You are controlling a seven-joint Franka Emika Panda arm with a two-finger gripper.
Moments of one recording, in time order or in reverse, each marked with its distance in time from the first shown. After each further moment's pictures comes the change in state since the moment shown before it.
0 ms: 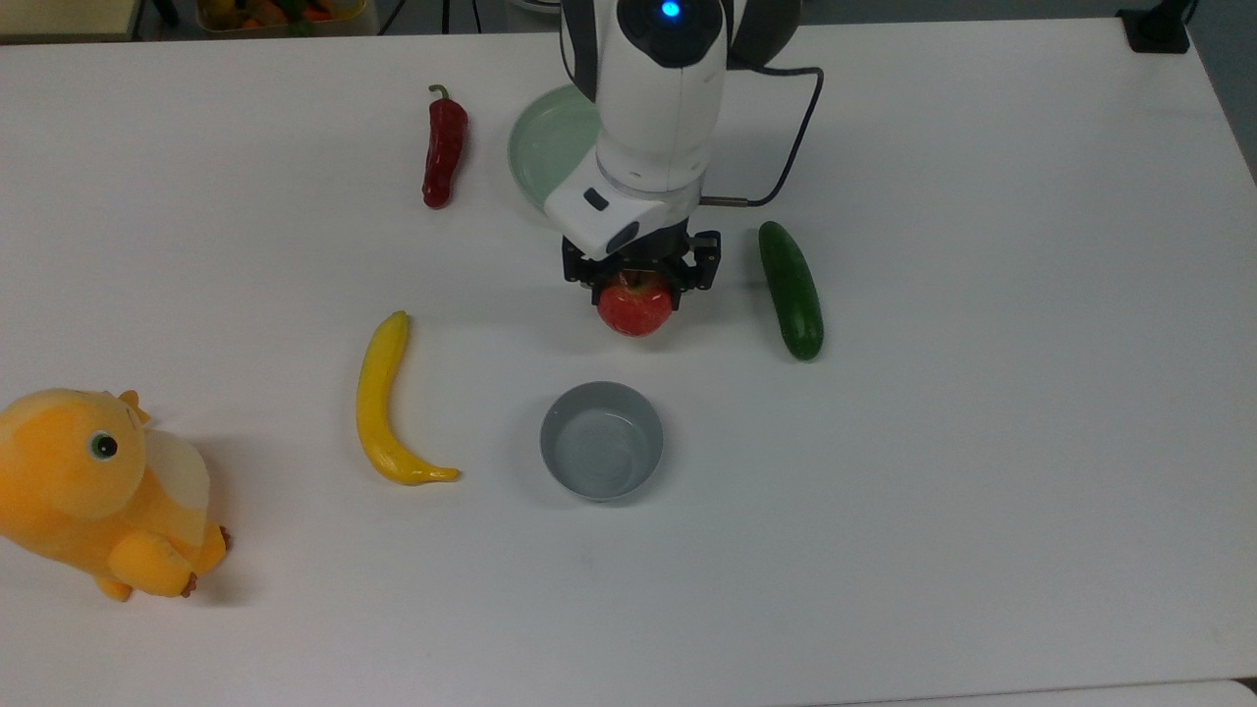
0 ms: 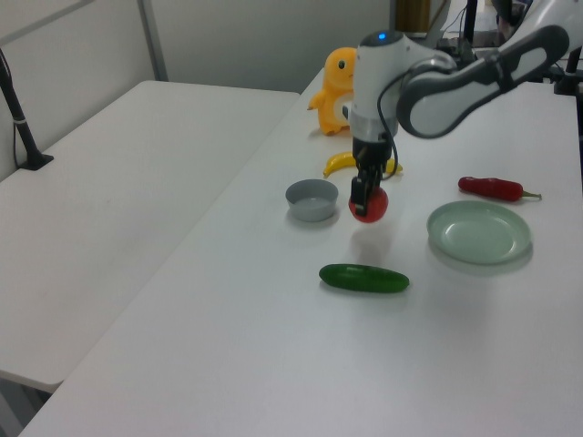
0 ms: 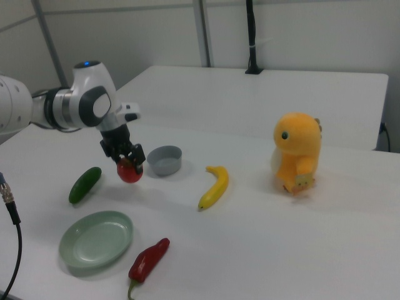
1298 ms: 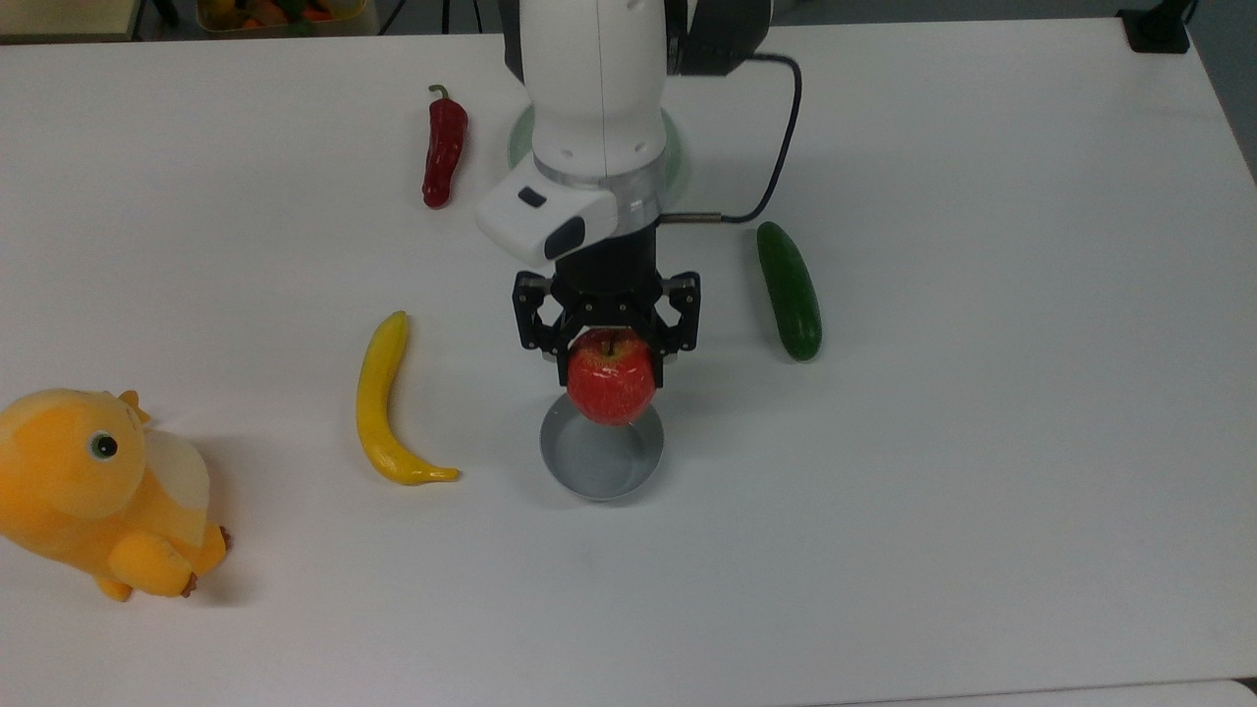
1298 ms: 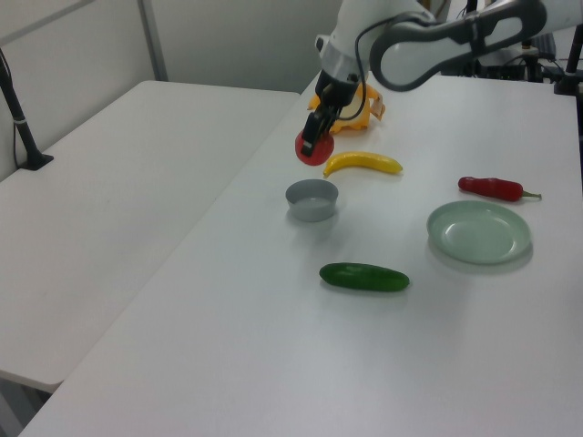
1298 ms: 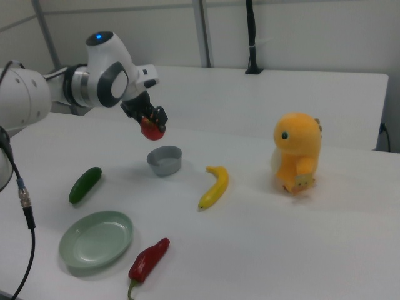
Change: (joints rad) arm -0.061 0.111 -0.003 0.279 0.053 0.152 -0.102
